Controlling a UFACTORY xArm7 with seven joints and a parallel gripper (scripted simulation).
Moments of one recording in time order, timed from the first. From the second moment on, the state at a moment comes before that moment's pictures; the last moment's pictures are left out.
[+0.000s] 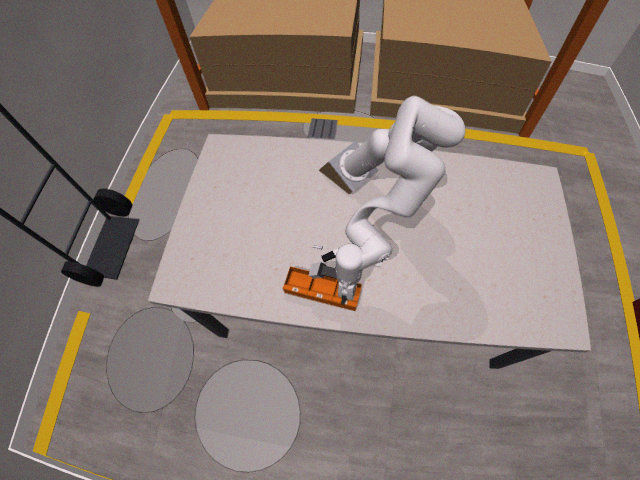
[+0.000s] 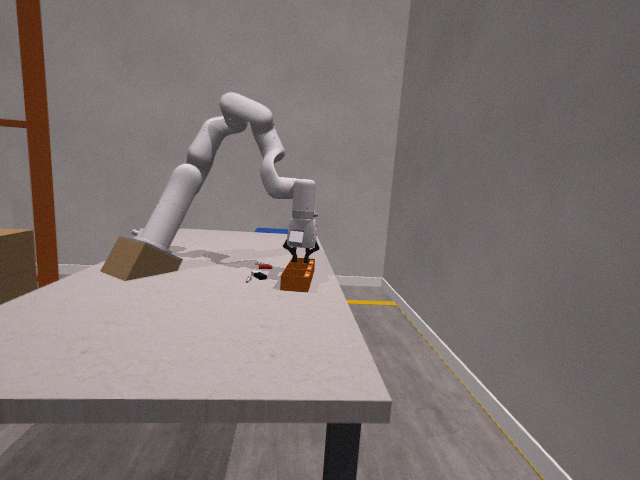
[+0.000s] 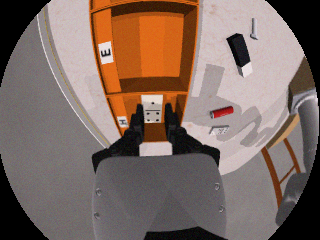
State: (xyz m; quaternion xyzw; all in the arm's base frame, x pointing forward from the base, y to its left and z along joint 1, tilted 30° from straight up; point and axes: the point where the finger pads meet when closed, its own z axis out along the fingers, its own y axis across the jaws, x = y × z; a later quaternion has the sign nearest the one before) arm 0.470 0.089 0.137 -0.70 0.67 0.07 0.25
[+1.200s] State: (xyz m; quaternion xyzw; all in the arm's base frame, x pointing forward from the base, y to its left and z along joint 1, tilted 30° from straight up) arm 0.463 0.076 0.163 -0.70 0.67 0.07 0.25
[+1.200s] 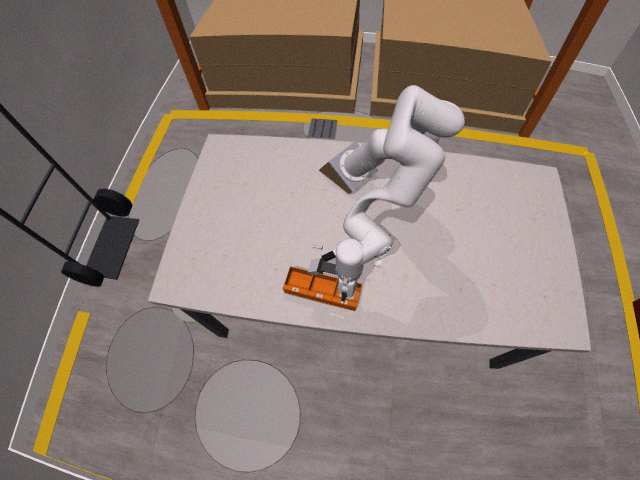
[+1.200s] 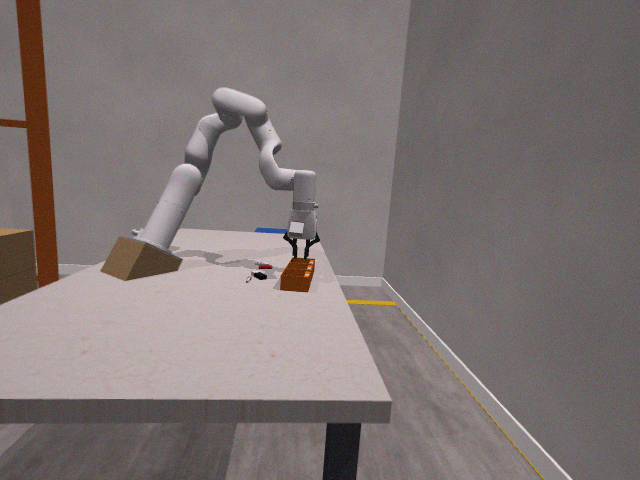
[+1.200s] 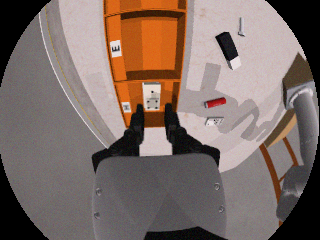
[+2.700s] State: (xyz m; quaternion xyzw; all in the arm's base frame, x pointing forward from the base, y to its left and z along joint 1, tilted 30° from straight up) arm 0.307 0.141 0.169 -0.91 0.34 -0.02 0.25
